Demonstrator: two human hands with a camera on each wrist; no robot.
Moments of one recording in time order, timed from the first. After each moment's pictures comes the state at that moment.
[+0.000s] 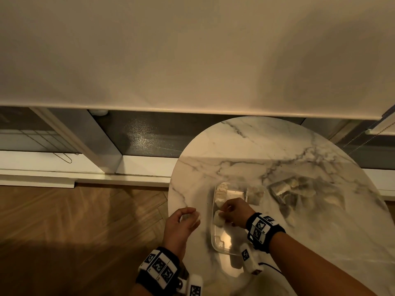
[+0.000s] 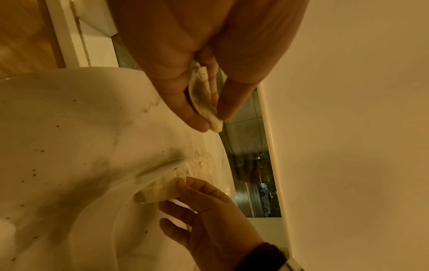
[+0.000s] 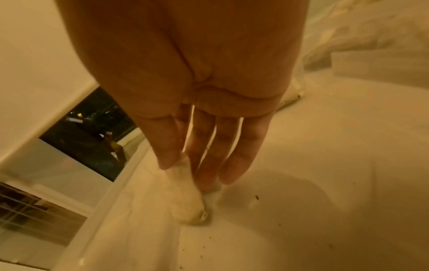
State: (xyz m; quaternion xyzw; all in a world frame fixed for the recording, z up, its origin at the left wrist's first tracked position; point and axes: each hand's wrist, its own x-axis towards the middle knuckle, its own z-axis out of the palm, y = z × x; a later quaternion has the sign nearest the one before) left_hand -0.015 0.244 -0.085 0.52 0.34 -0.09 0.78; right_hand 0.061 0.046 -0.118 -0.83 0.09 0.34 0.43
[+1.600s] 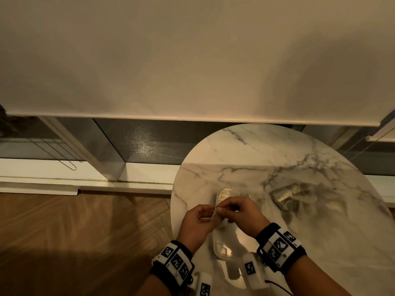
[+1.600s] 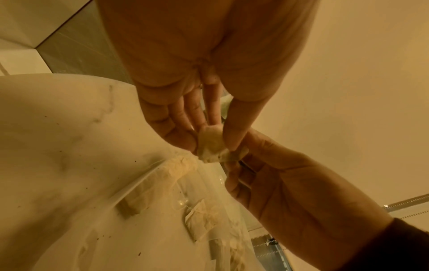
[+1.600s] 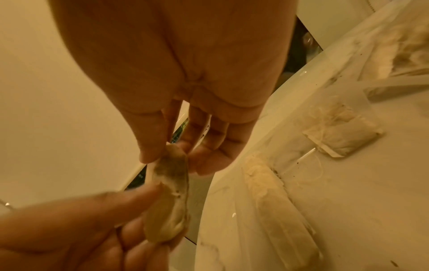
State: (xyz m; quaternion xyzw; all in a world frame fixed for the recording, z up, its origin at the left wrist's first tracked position) left_hand 0.001 0.223 -0.057 0.67 0.16 -0.16 0.71; right_hand 0.043 0.054 -0.048 -0.78 -0.02 0.21 0.60
